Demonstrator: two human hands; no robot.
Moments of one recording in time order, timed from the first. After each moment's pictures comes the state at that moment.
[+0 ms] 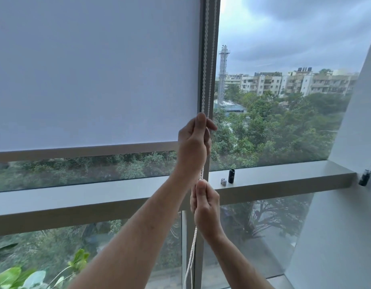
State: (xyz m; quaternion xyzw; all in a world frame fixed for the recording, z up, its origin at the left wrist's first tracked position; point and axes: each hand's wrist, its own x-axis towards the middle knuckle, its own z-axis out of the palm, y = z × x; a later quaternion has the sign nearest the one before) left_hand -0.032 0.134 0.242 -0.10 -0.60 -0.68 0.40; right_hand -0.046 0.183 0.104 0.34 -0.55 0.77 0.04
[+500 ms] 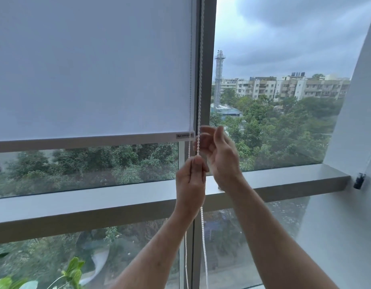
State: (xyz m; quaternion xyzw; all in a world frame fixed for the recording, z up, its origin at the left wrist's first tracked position) left_hand -0.033 0.143 0.172 -0.07 -0.60 -0.64 0.47; right_hand -0.097 0.198 0.223 0.37 -0.46 0.80 -0.06
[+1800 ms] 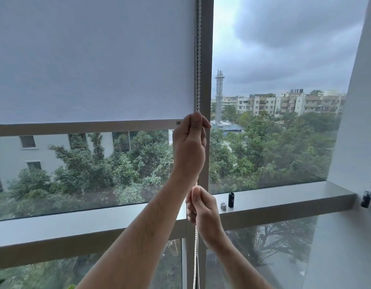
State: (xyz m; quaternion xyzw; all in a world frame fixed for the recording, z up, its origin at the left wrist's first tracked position) left_hand -0.035 0.138 0.298 -0.14 -0.58 -0.63 0.50; right_hand -0.064 0.180 0.149 0.40 -0.51 0.76 -0.06
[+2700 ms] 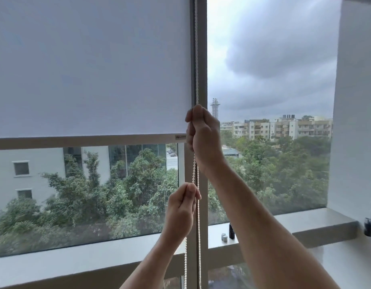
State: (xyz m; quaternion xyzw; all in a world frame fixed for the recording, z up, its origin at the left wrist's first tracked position) left_hand -0.033 0.105 0.226 -0.11 -0.67 -0.59 0.44; right_hand -0.058 0.175 0.378 0.47 -0.42 0.77 0.08
